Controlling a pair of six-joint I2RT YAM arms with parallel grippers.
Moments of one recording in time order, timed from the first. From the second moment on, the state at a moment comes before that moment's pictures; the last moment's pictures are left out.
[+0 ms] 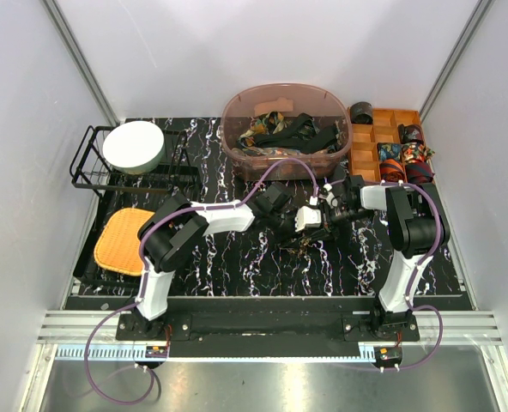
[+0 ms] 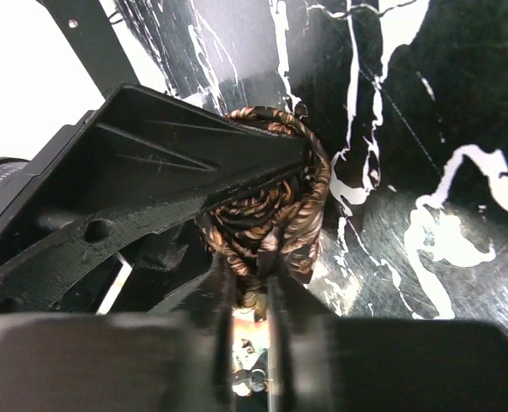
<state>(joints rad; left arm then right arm) -0.85 2.03 1.25 -0.11 0.58 0.50 0.13 1.92 0.98 -0.55 -1.04 0.27</state>
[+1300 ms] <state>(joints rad) -0.82 2.02 1.19 -0.01 0.66 0.60 0.17 1.90 1.02 -0.63 -0.98 0.12</state>
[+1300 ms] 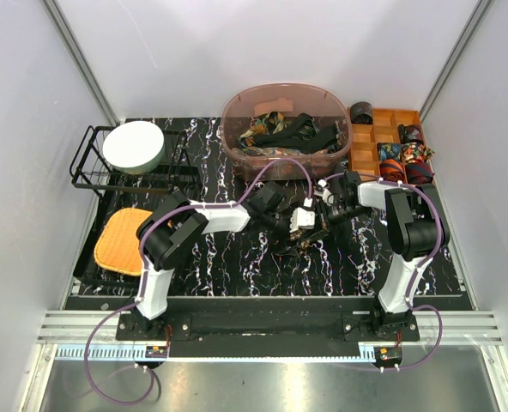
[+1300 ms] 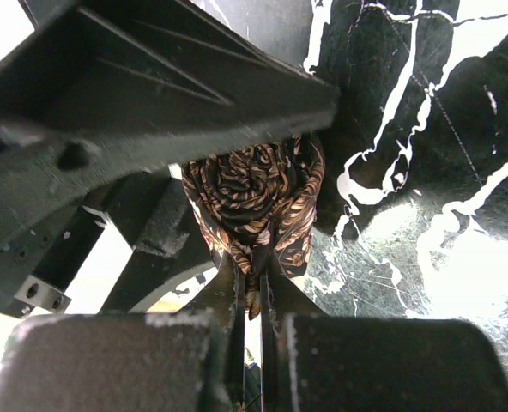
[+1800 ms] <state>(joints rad) -0.83 2.03 1.21 -0.04 0.68 0.63 0.17 1.87 1.03 -0.63 -0.96 0.13</state>
